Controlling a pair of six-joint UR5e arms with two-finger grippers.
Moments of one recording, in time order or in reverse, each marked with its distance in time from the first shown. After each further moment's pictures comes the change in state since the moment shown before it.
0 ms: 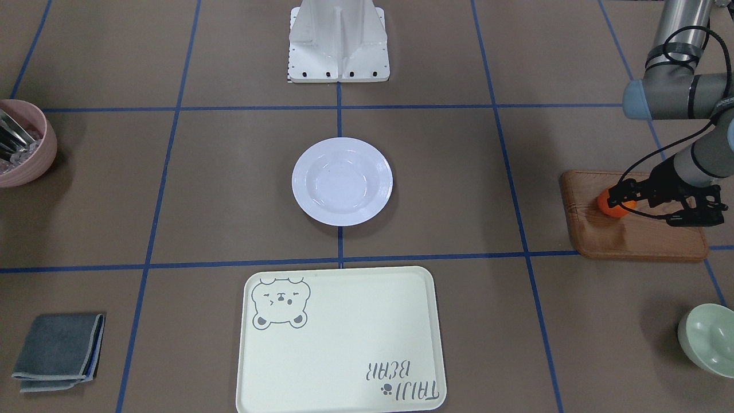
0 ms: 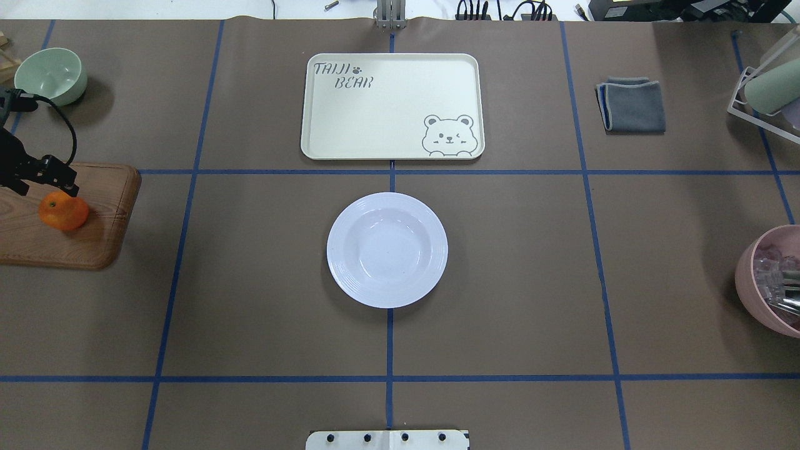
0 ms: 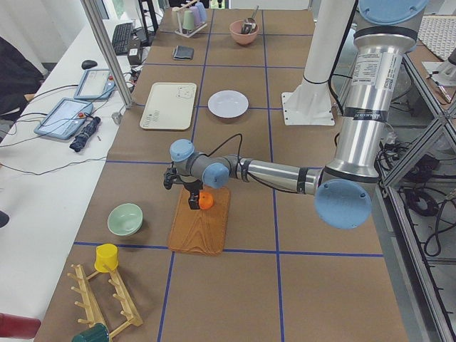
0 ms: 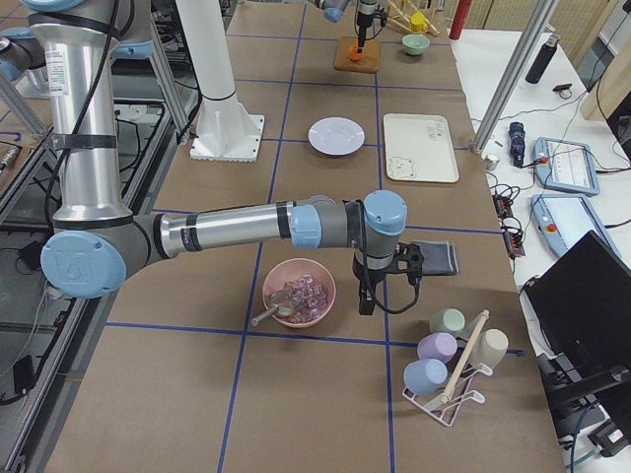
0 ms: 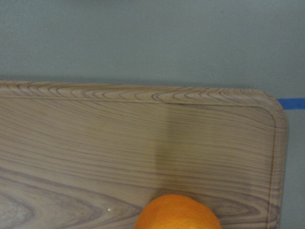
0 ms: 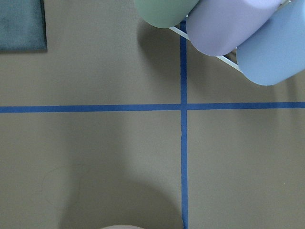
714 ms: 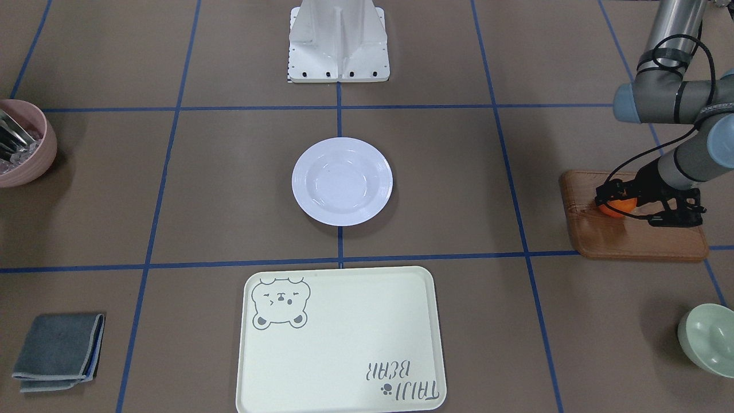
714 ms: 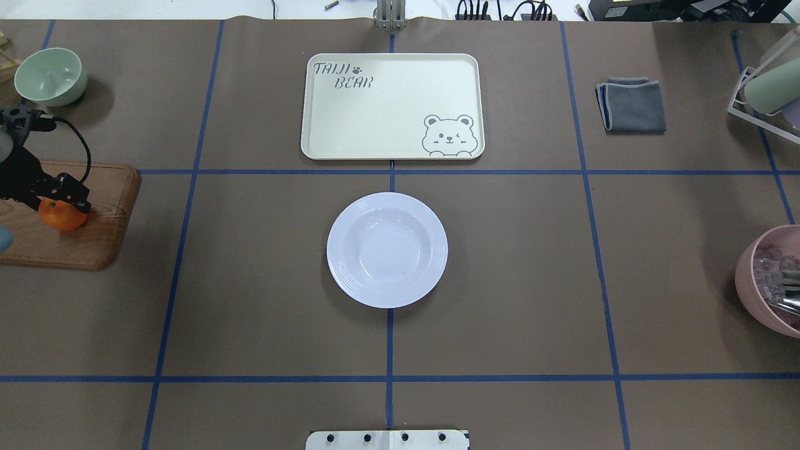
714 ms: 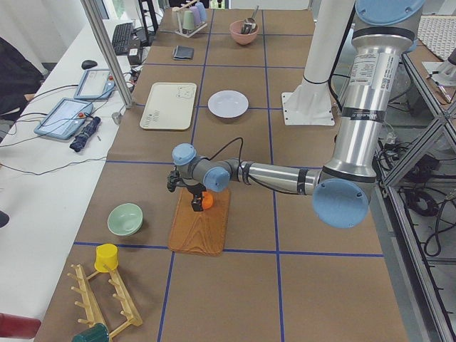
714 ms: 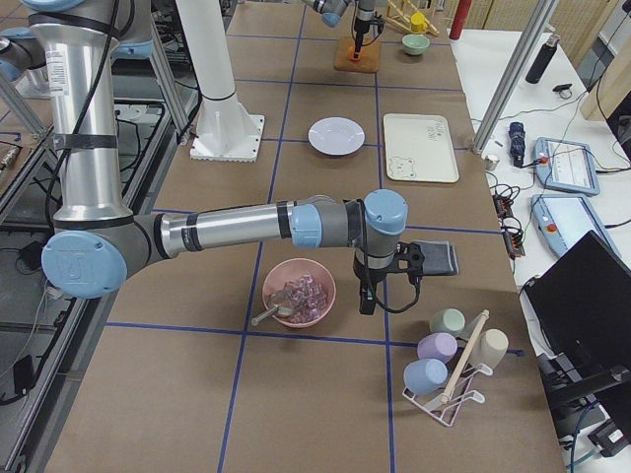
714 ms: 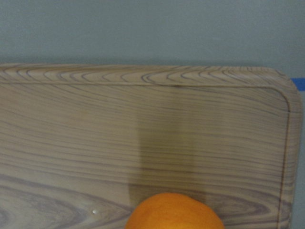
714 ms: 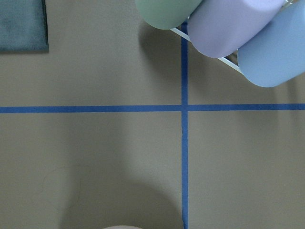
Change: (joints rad) left arm 0.043 0.002 0.017 -0.013 -0.011 -0.003; right arm 0.000 0.001 0.000 0.000 0.000 -0.003
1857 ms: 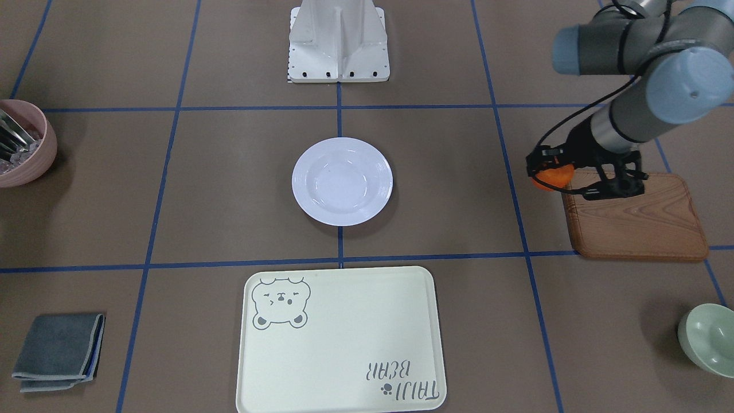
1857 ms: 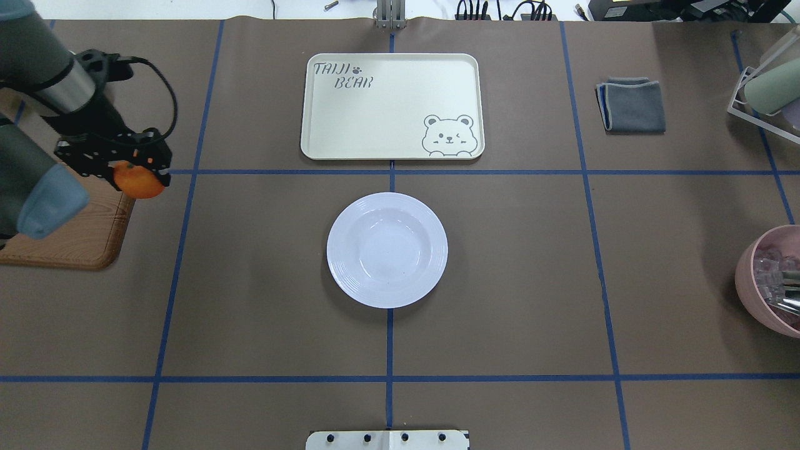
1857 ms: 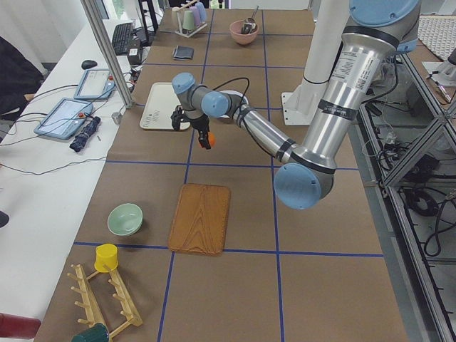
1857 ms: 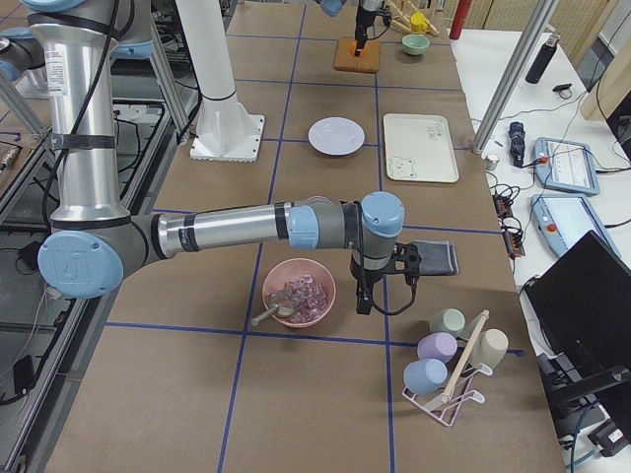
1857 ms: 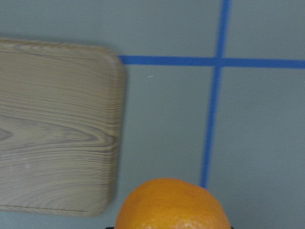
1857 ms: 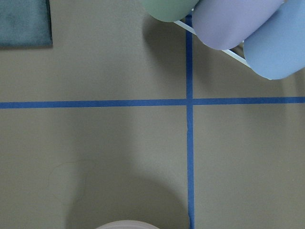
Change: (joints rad) left arm 0.099 -0.304 -0.341 0.570 -0.069 -0.299; right arm 0.000 -0.014 0.007 0.000 0.029 0.004
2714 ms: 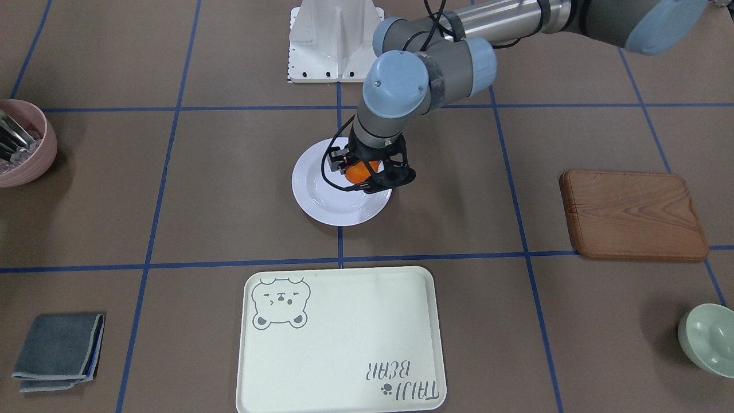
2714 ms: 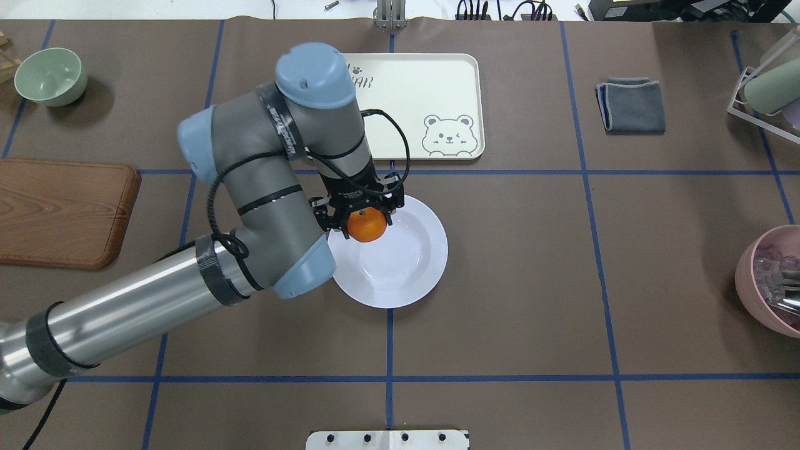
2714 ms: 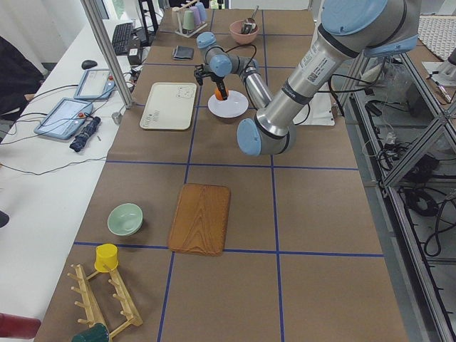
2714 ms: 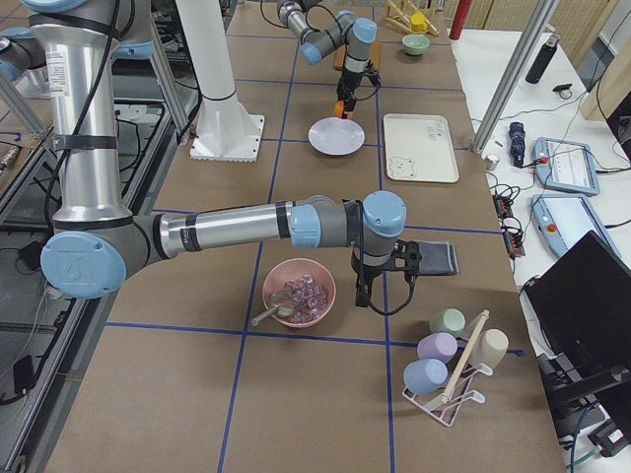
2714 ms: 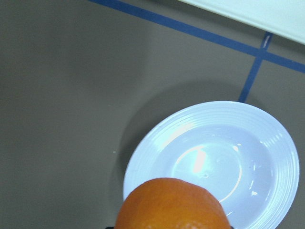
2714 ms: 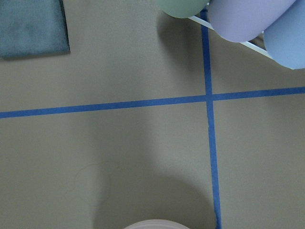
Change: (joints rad) left arm 0.348 -0.429 0.361 -0.248 0.171 -0.586; right arm -0.007 0.008 -0.002 0.000 0.066 0.072
